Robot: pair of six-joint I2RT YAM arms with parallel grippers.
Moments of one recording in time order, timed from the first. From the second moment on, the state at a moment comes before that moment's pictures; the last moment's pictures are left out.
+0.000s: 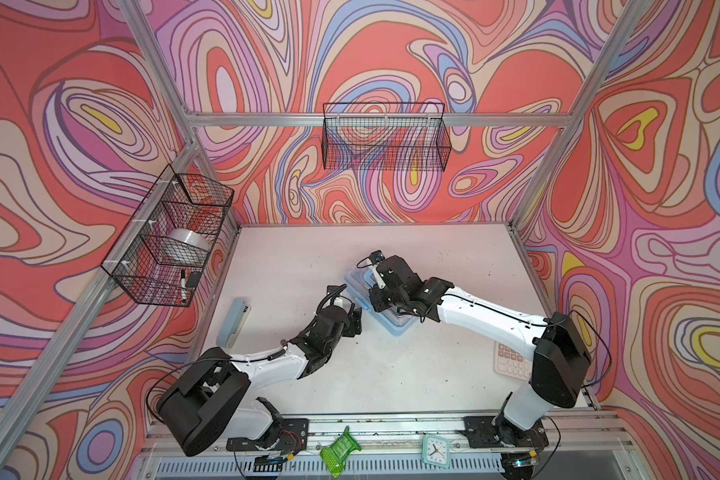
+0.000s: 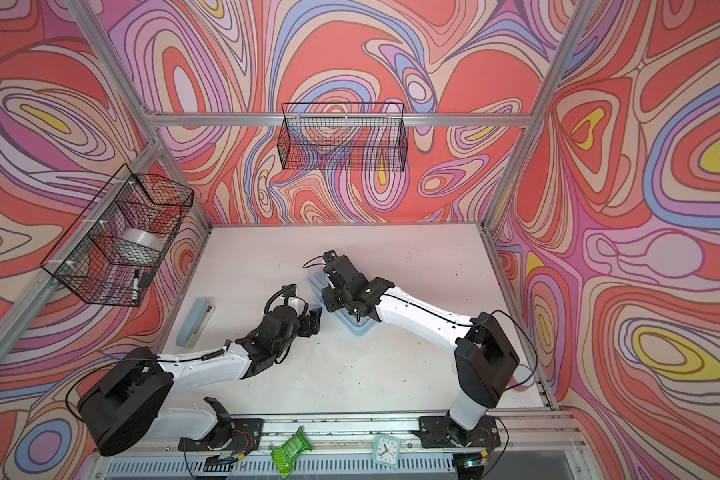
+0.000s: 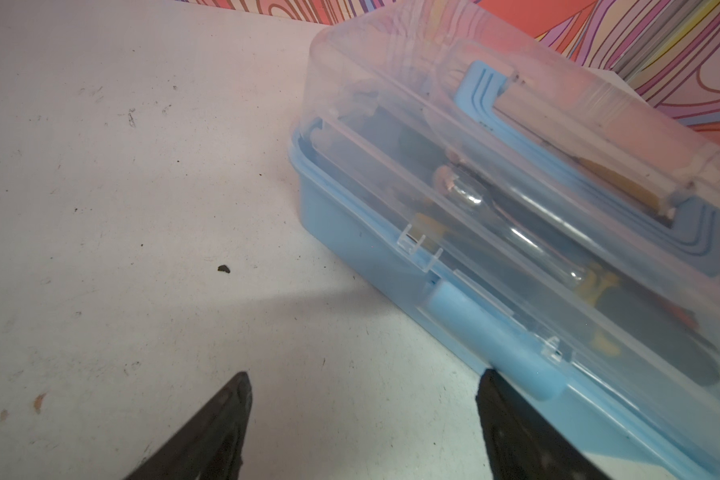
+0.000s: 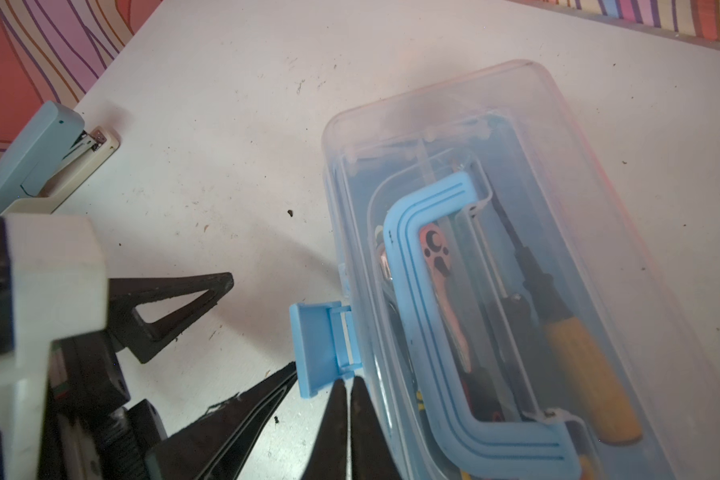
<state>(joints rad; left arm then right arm) -0.70 1.36 0.46 0.37 -0.32 -0.48 0.83 1.66 1.31 -0.44 0.11 0.32</state>
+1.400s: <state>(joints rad) -0.68 1.38 0.46 0.39 -0.27 -0.50 0.87 1.78 1.32 -0.44 0.09 0.34</state>
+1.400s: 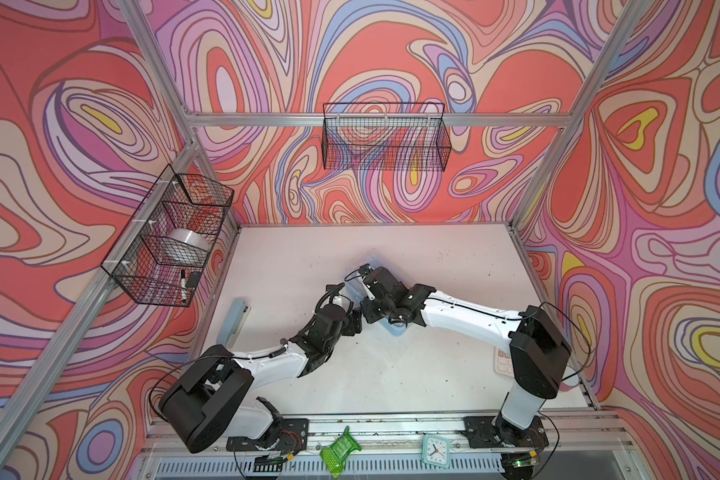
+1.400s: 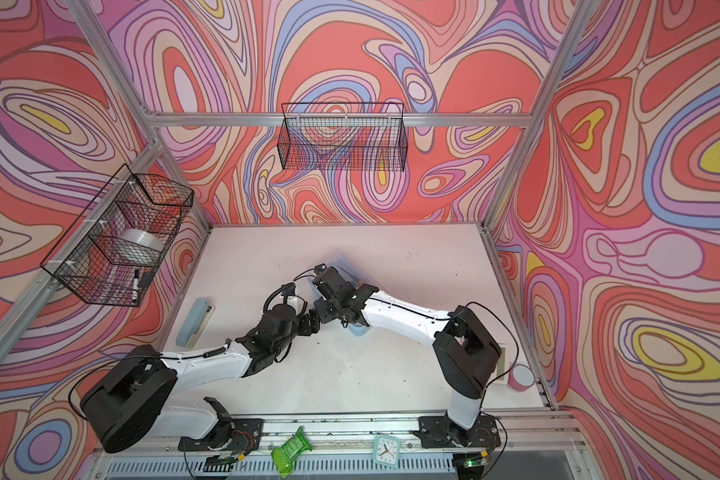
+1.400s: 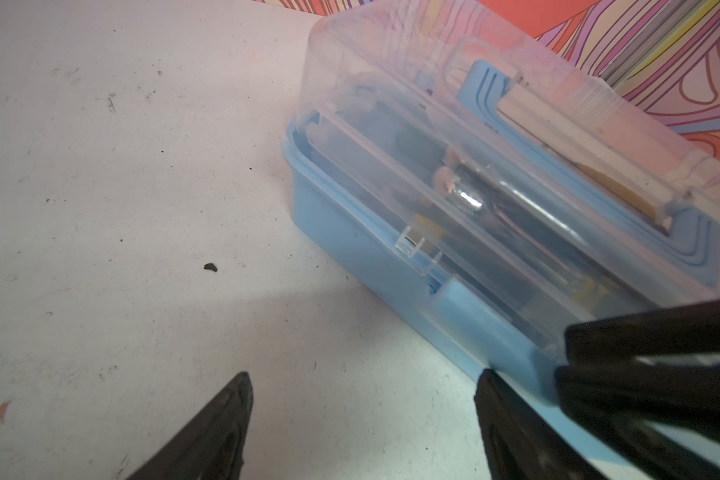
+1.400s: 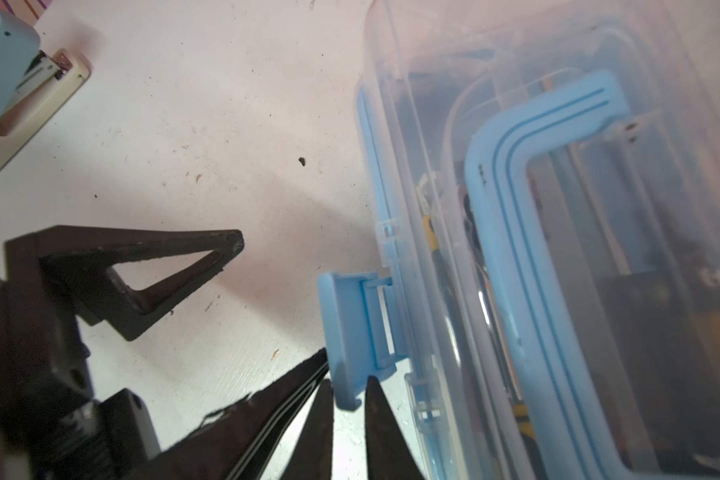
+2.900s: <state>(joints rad) -0.67 1.47 0.49 0.45 -0.23 -0.52 0.88 1.80 1.34 -0.49 0.24 0.37</state>
